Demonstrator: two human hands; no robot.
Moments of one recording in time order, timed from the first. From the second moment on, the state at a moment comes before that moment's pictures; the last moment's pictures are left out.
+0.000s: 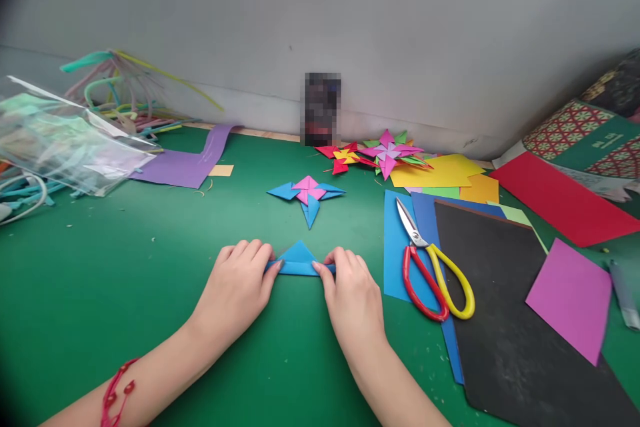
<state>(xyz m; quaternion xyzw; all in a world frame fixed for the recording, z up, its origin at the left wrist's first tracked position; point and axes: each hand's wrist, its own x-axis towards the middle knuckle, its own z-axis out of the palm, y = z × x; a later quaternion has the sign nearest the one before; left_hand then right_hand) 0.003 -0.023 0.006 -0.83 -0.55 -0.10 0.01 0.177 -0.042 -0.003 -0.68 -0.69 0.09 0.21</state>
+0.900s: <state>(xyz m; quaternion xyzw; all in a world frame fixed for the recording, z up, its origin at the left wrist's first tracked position) 0.005 -0.020 0.002 -0.81 -0.58 -0.10 -0.02 0.177 -0.040 -0.003 -0.70 -0.68 0.10 0.21</state>
